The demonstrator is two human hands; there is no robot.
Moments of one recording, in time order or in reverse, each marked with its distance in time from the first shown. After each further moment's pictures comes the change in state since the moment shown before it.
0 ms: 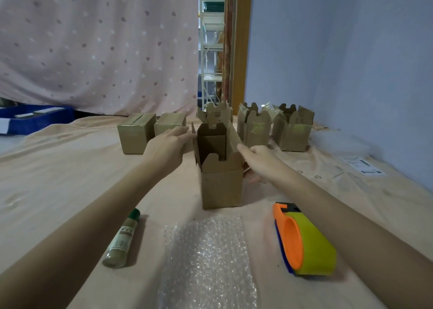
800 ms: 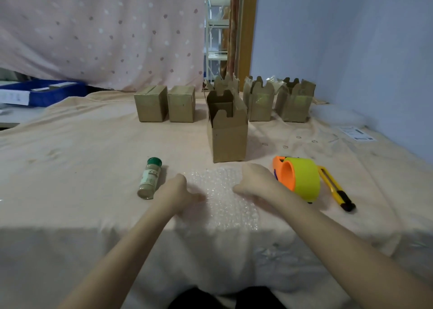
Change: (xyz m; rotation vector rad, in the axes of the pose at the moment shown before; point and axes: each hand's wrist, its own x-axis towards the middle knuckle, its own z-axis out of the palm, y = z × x) left_hand -0.169 0.059 0.004 -0.279 -0.575 -0.604; right_hand -0.107 0.028 0.073 -0.630 -0.157 0.003
